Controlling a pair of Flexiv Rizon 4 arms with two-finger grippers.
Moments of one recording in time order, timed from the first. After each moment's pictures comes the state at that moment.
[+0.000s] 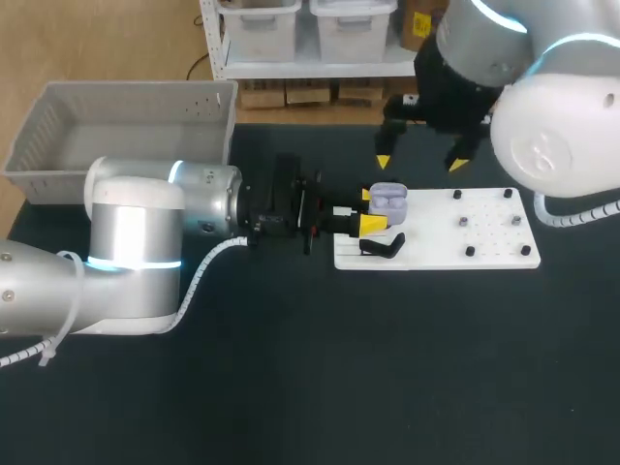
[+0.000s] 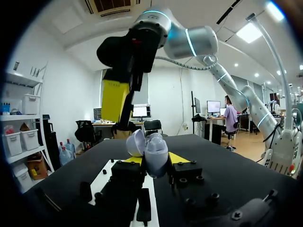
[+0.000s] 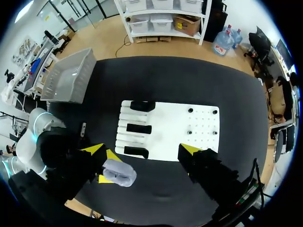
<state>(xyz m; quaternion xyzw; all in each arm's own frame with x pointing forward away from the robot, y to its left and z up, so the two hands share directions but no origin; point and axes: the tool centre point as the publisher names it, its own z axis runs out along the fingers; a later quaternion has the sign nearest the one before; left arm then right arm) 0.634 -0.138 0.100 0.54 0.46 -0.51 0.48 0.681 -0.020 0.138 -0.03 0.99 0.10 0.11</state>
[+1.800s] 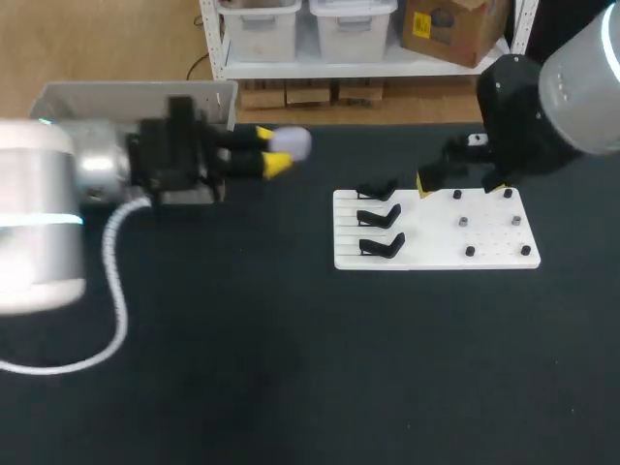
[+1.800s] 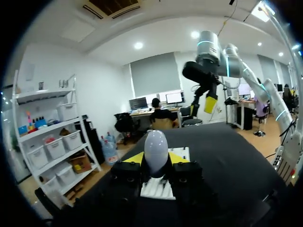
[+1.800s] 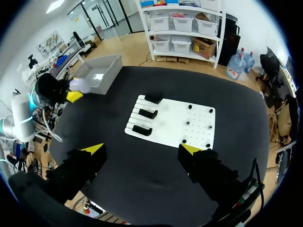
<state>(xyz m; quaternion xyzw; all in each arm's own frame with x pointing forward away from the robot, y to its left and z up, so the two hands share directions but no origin) 0.689 0.008 0.179 0.50 0.57 -0.34 0.55 0.592 -0.047 0.184 -0.11 0.96 0.16 0.22</state>
